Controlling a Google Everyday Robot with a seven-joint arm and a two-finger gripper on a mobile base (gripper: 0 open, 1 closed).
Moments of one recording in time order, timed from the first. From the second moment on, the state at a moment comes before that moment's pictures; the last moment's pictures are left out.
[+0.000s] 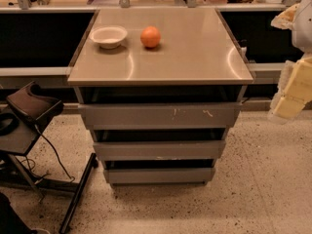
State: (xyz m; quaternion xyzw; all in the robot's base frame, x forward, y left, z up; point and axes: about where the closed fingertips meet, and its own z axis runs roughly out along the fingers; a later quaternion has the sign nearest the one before) arm 0.437 -0.208 1.004 -0.60 0.77 -0.07 0.20
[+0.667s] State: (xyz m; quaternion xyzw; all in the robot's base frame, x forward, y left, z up) arm 0.441 -0.210 0.981 -0.60 0.77 -0.04 0.20
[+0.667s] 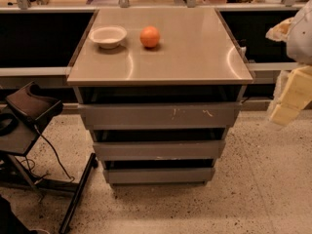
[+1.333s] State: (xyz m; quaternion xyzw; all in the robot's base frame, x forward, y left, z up) arm 0.507 -0.203 0.826 -0.62 0.76 0.05 0.20
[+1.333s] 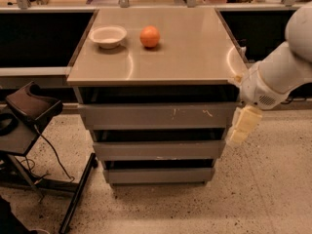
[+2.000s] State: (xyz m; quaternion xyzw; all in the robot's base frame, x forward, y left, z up) arm 0.565 -0.196 0.800 -0.62 0.75 -0.01 0.23
